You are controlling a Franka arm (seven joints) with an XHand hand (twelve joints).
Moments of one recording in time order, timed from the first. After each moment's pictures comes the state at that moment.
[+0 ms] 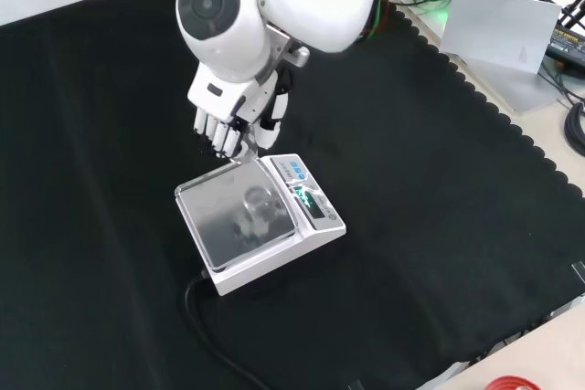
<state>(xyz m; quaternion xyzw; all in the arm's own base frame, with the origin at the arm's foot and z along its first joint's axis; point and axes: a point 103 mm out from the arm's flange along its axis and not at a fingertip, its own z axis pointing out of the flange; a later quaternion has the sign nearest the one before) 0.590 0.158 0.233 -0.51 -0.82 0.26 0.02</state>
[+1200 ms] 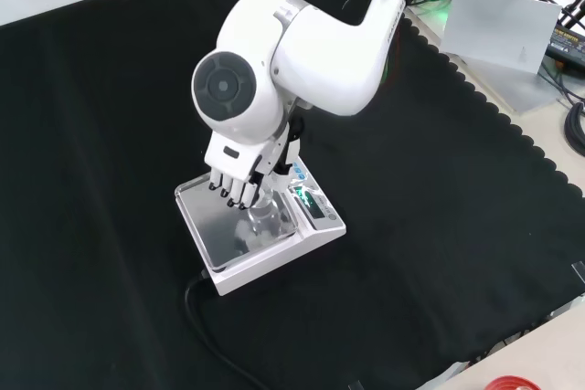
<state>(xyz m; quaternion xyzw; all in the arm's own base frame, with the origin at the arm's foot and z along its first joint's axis) 0.604 0.211 0.191 -0.47 -0.84 0.29 0.03</state>
